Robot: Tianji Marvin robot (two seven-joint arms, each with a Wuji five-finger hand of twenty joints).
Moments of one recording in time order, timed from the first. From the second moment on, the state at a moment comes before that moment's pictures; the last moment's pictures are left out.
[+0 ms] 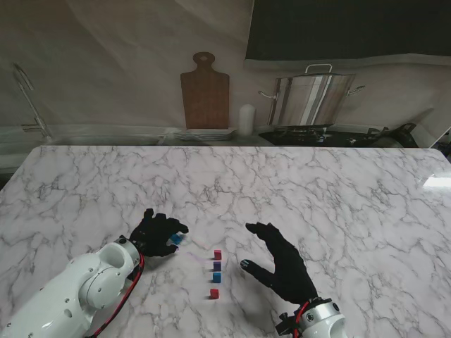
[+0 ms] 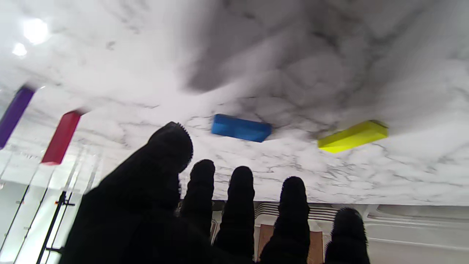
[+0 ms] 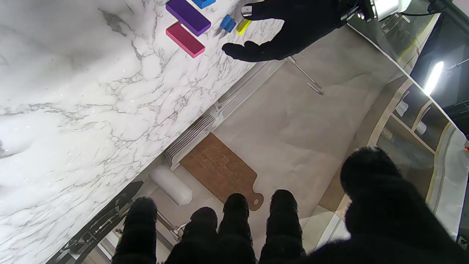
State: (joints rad) left arm 1.54 -1.03 -1.15 -1.53 1.03 -0.13 -0.14; right arm -2.06 -1.15 1.23 -1.95 -0.54 -0.08 -0.25; left_hand 0.87 -0.36 0.45 -0.06 0.38 0.03 0.37 0.50 0.42 0.07 0.32 0.39 0.19 0.24 0.40 0.65 -0.10 0.32 0.34 0.72; right_hand 0.43 -0.21 0.41 -0.01 0.15 -0.15 0.18 0.48 0.20 -0.06 0.21 0.17 0.14 -0.13 0.00 0.09 -0.05 0.14 0.49 0.31
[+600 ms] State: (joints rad) left arm 1.44 -1.00 -1.09 -1.44 1.10 -0.16 -0.17; right arm -2.06 -1.15 1.23 -1.95 -0.54 -0.08 -0.25; left_hand 0.90 -0.37 0.53 -0.06 0.34 -0.04 0.39 0.49 0.34 0.07 0.32 0.38 0.17 0.25 0.40 0.62 -0.10 0.32 0.33 0.72; right_hand 0.43 -0.21 0.41 -0.01 0.15 -0.15 0.18 0.48 0.20 -0.06 0.21 0.17 0.14 -0.13 0.00 0.09 -0.05 0.14 0.49 0.31
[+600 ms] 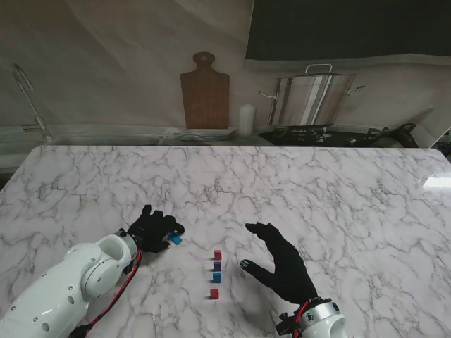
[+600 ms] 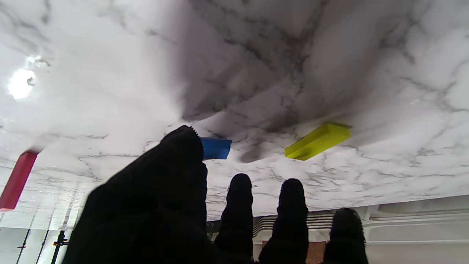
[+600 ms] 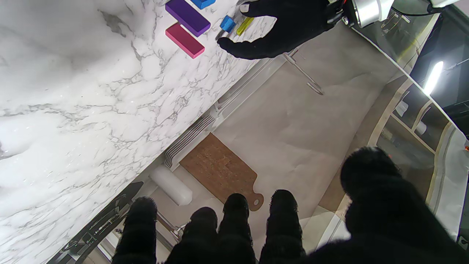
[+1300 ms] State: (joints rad) left arm 1.41 -1.01 -1.03 -1.40 1.05 -0.14 -0.11; right arm -2.06 -1.15 1.23 -1.95 -0.54 -0.08 -0.25; left_hand 0.97 -0.40 0.51 -0.08 0.32 -0.04 0.95 0.97 0.37 0.07 0.39 0.40 0.19 0.24 0.44 0.62 -0.10 0.32 0.37 0.69; right_hand 0.43 -0.21 0.41 -0.01 0.15 -0.15 0.18 0.47 0.20 -0.06 0.21 0.17 0.14 -0.13 0.00 0.09 -0.05 0.14 0.49 0.31
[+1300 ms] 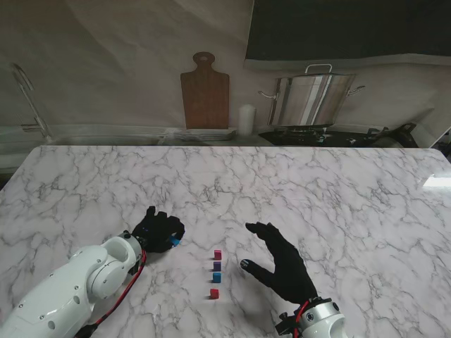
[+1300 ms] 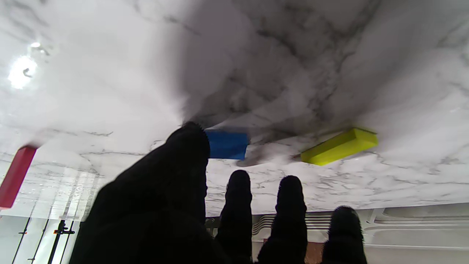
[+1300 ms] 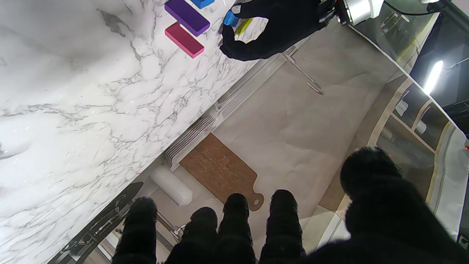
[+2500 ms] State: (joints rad) left arm 1.43 -1.02 -1.05 -1.41 1.05 -0.12 -0.07; right arm -2.06 -1.15 1.23 -1.95 -0.54 -0.08 -0.25; left_hand 0.99 -0.44 0.39 -0.10 0.49 0.00 0.84 0.71 0.85 -0.06 0.47 0.89 0.35 0.22 0.53 0.67 -0.08 0.32 0.53 0.60; right_hand 0.43 -0.21 0.41 -0.01 0.15 -0.15 0.18 0.47 0.20 -0.06 0.21 0.17 0.14 -0.13 0.00 0.09 -0.05 0.14 0.49 0.31
